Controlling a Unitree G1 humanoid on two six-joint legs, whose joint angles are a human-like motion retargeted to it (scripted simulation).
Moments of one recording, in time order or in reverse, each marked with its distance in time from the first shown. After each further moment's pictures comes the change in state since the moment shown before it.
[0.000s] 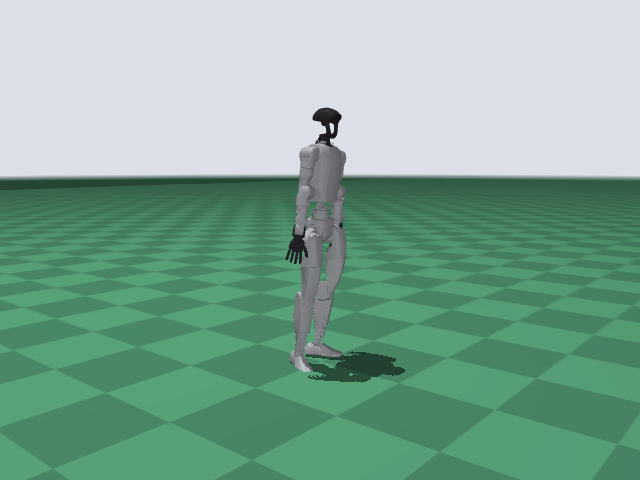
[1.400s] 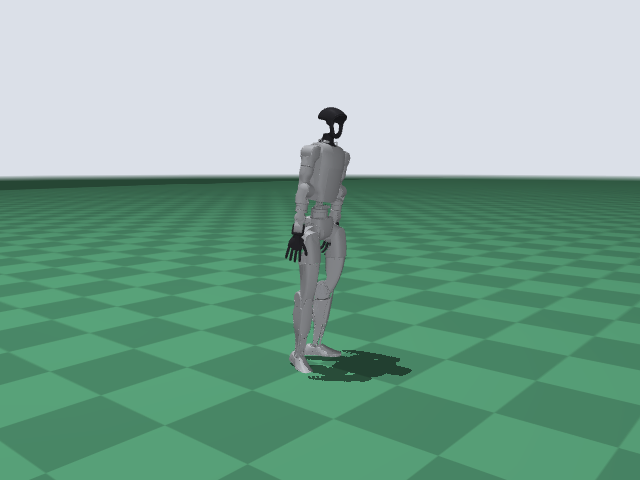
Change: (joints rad) left arm 0.039 0.020 0.045 0.050 0.038 -0.009 -0.005; right arm -0.054 -0.008 -0.012 -0.045 -0.013 -0.015 0.014; waist 0.017 -0.020 0.068; left_leg -0.018 -0.027 0.127 -0.013 -0.028 0.039; right_leg -0.089 -0.015 0.110 0.040 0.098 -0.028
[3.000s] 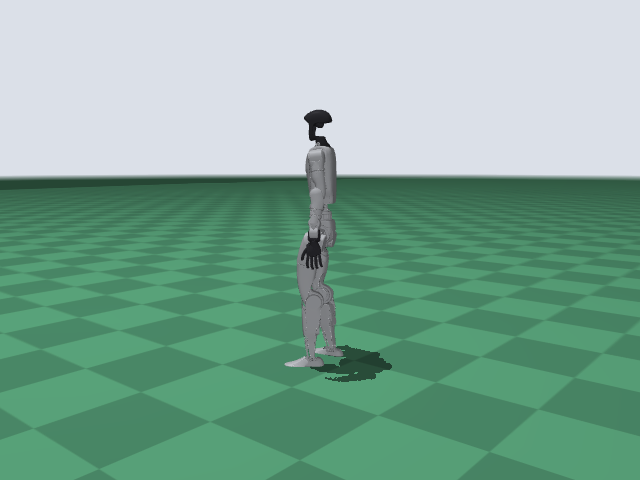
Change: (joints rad) left arm -0.029 0.046 -0.007 -0.197 0.054 0.002 0.031; right arm -0.136 -0.032 0.102 0.066 0.062 0.031 -0.052; waist 0.041 0.073 0.045; left_leg -0.068 0.078 -0.271 0.055 0.112 -0.029; right_leg 0.007 0.072 0.155 0.161 -0.368 -0.177
